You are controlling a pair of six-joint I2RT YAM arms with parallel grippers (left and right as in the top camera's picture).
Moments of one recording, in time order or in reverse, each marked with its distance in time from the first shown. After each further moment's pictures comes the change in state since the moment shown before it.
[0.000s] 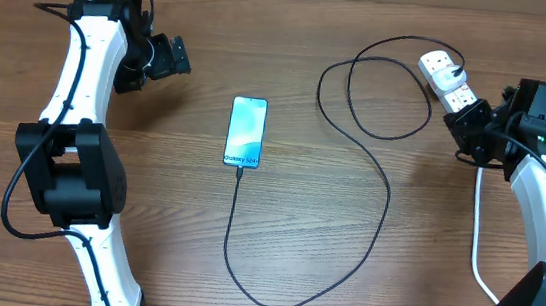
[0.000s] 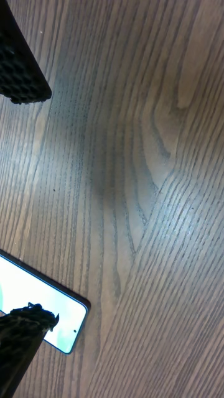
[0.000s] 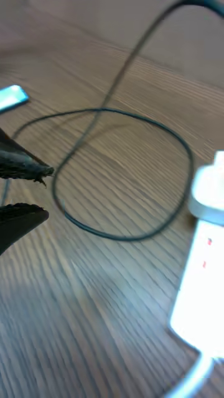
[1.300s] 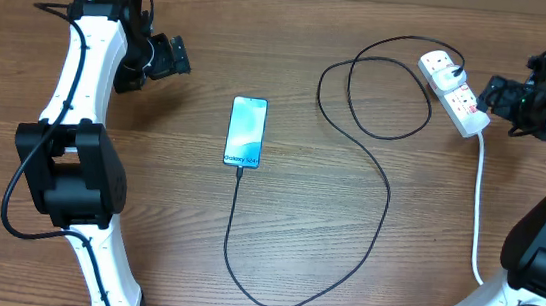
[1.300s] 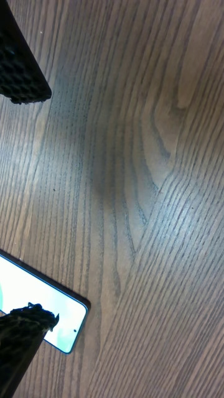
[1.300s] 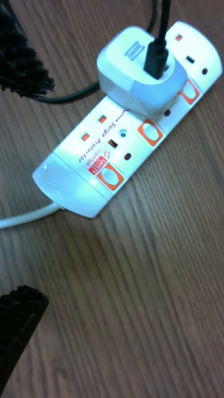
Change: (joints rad) left arm 0.000 0.000 0.000 0.000 0.000 0.000; right arm -0.123 0.399 0.469 -0.212 0.238 -0.660
